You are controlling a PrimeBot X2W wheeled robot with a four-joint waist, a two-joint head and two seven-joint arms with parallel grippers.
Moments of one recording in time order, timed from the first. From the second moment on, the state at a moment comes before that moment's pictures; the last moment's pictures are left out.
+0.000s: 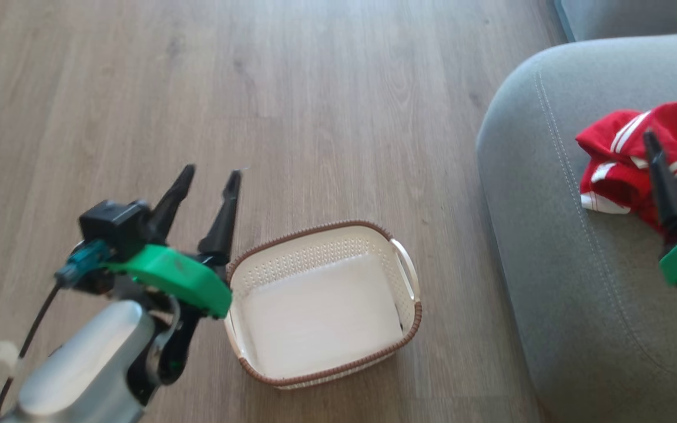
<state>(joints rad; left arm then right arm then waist) -0.45 0.49 -0.80 0.06 -0.87 0.29 -0.24 -0.22 -0.44 -0.06 0.00 0.44 0.12 0.13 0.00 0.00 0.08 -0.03</state>
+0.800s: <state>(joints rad) -0.01 0.44 -0.41 -0.06 -0.64 0.33 -0.25 0.07 -0.18 -0.01 -0.06 0.32 0.12 -0.14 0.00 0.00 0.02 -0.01</state>
